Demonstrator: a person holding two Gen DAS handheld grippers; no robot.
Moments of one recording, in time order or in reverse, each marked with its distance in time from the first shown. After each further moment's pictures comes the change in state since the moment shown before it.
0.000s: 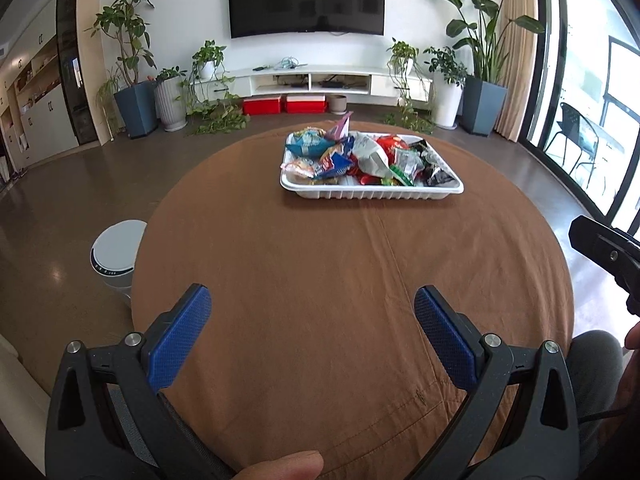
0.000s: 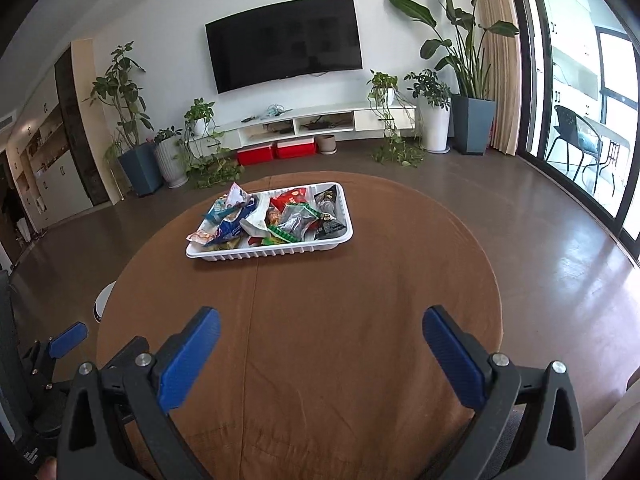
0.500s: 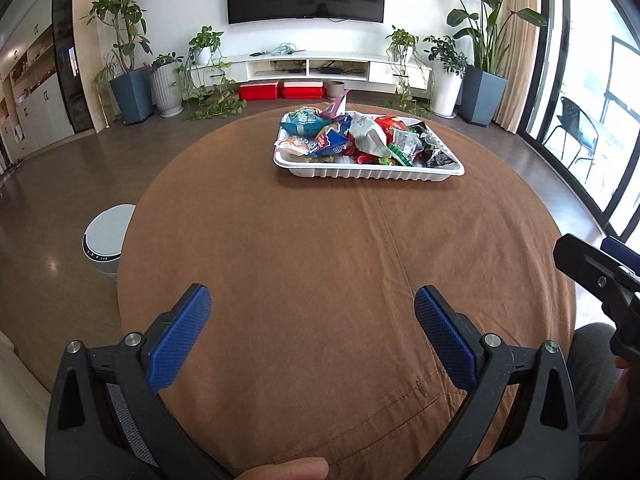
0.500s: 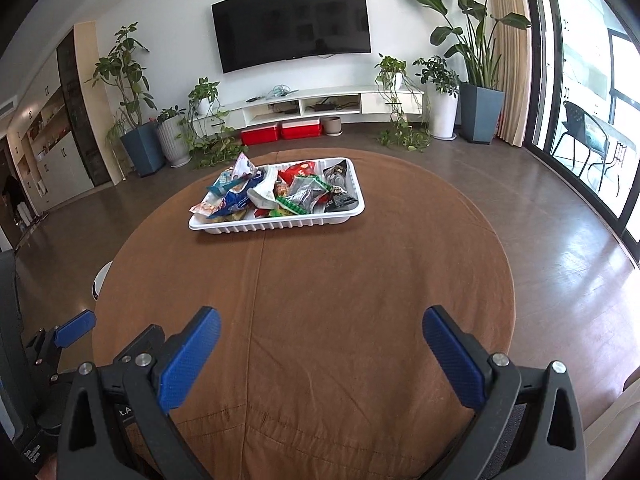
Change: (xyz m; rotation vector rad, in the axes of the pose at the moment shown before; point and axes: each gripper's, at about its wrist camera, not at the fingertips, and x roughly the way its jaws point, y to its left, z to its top) left arm 0.020 -0.001 -0.005 -0.006 0.048 -0.015; right arm 0.006 0.010 -0.010 -0.029 0.069 0.007
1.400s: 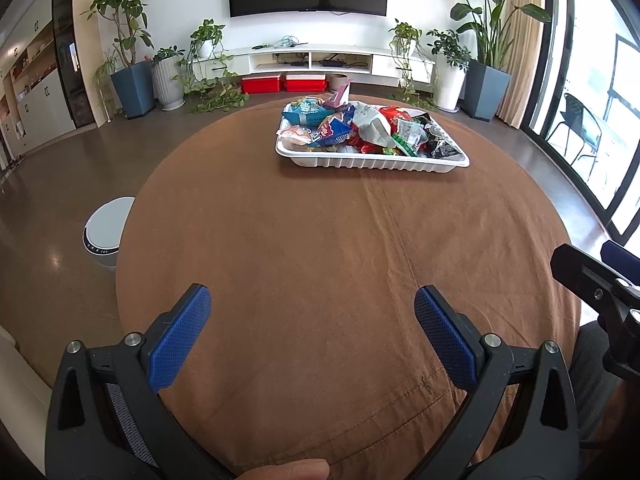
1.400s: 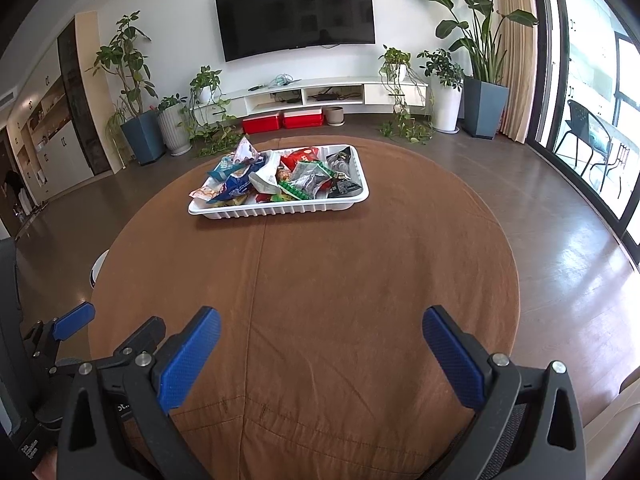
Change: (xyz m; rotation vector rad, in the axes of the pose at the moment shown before) left arm 0.012 0.002 -0.003 -0.007 0.022 0.007; right arm 0.005 0.007 -0.002 -0.016 0.031 -0.002
